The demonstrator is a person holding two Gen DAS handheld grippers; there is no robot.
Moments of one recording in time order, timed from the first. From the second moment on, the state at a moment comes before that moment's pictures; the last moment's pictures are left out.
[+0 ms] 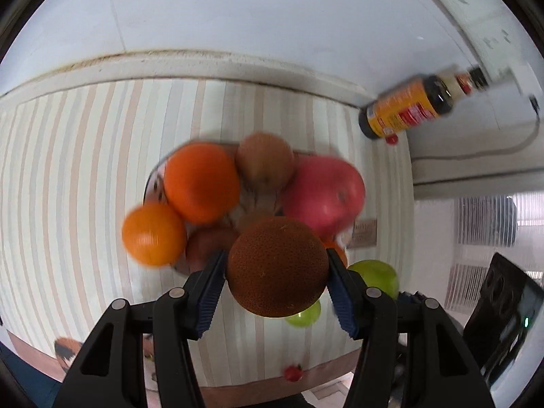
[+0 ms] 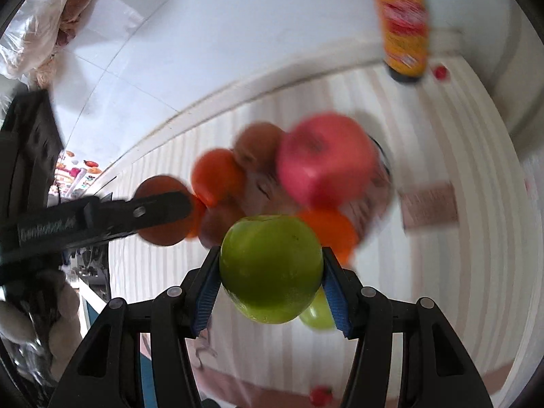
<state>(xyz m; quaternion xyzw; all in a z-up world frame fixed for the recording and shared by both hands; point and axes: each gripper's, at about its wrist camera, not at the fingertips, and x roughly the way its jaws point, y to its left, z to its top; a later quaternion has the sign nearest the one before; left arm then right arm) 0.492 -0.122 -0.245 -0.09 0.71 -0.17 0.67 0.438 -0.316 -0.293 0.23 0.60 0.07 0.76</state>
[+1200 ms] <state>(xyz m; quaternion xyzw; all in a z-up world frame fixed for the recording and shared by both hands) 0.397 -0.061 -0.219 0.01 0.62 -0.08 0.78 0.396 -0.314 -0.256 0.10 0.60 -0.05 0.79</state>
